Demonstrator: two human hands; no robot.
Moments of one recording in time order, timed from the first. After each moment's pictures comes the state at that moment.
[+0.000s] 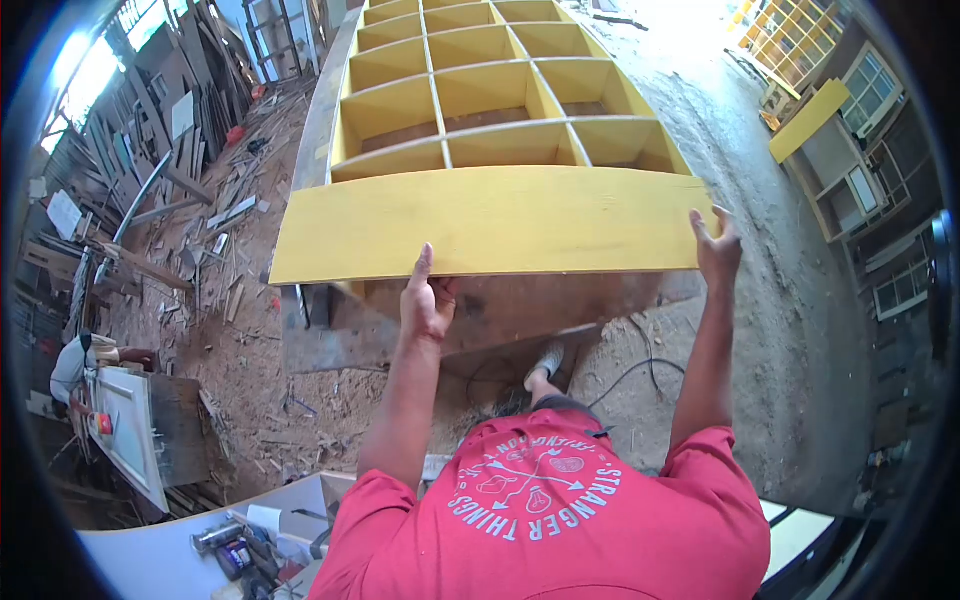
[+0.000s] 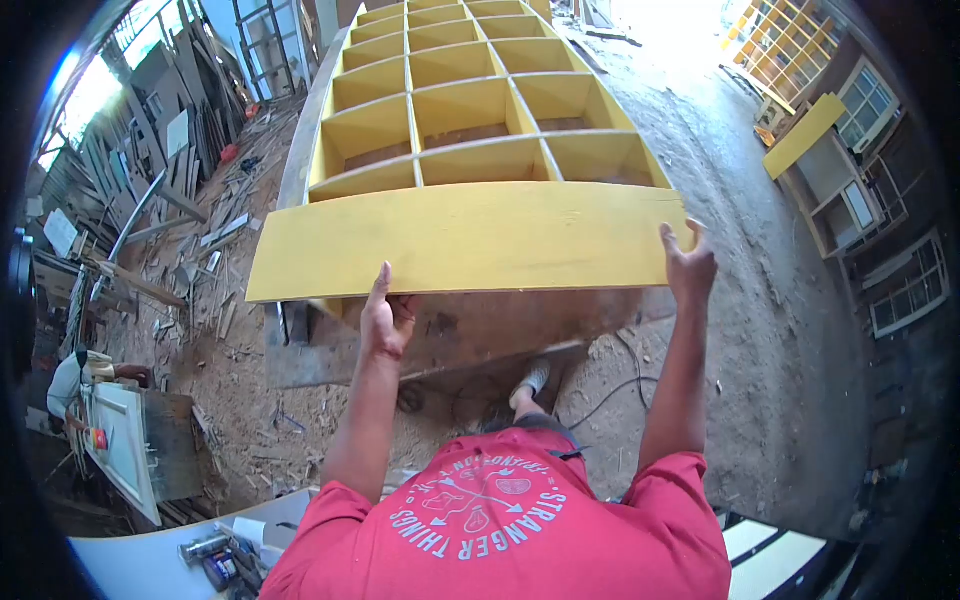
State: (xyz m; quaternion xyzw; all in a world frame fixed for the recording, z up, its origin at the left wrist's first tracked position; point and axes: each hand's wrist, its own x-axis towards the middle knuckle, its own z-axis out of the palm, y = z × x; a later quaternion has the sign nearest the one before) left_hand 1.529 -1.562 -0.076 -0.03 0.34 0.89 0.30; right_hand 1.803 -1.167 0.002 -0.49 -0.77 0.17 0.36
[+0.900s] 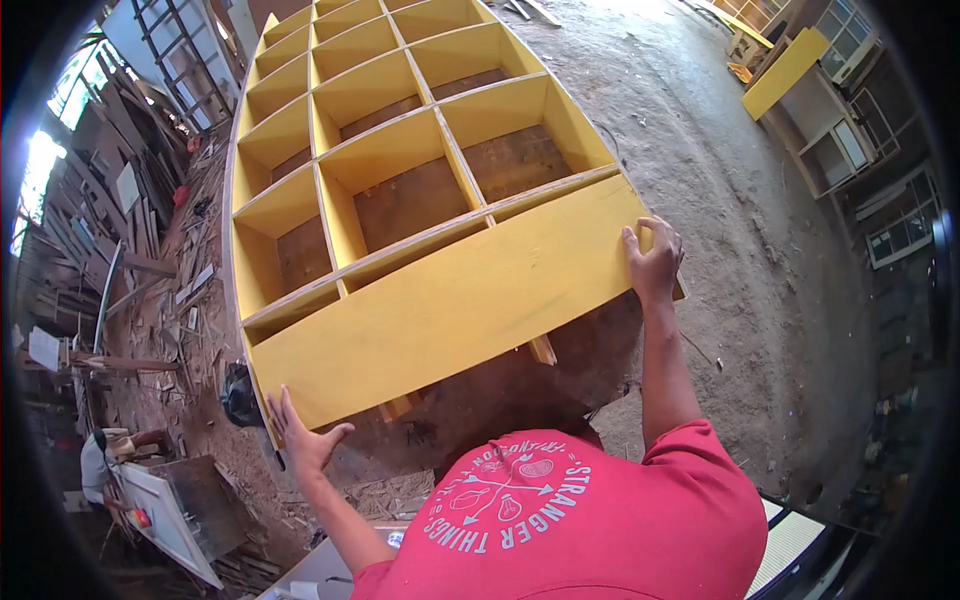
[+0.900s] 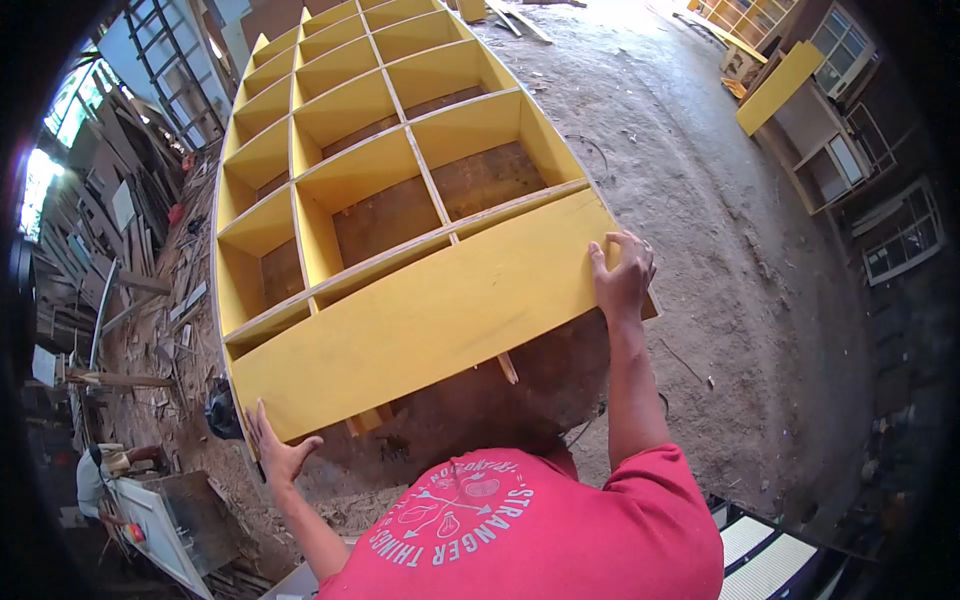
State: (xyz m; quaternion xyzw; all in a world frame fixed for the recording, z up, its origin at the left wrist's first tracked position) left_hand 1.399 -1.556 -0.044 0.18 0.97 0.13 0.03; right_hand 1.650 -0.954 -0.082 -0.47 -0.80 0.10 0.35
